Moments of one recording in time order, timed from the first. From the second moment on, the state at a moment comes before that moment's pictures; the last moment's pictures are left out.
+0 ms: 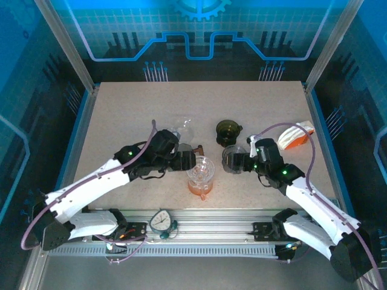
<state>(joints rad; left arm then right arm) -0.79 1.16 1.05 -0.76 -0.02 -0.82 0.44 0.92 0.60 -0.42 -0.04 0.39</state>
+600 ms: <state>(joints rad) -0.62 0.97 0.84 -0.60 -0.16 -0.72 -0.17 1.00 0.69 -0.45 -0.09 0.46</state>
